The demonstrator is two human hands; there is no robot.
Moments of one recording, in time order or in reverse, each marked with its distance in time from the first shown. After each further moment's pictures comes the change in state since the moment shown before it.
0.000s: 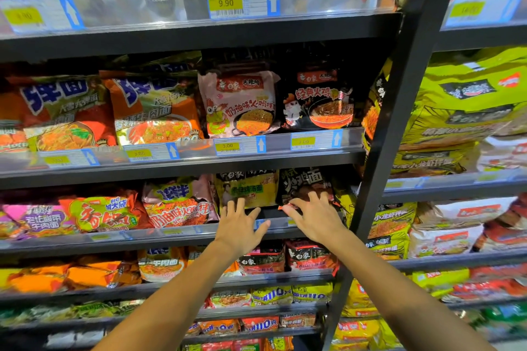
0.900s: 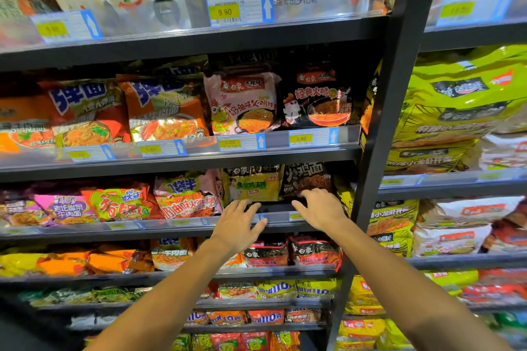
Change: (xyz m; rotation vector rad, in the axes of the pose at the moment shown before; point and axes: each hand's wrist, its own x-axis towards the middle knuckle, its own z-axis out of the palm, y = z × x) left_hand -0.024 -0.008 -0.008 -0.180 0.116 0.074; right_hand 0.009 0.012 -0.010 -0.034 0.083 -0.053
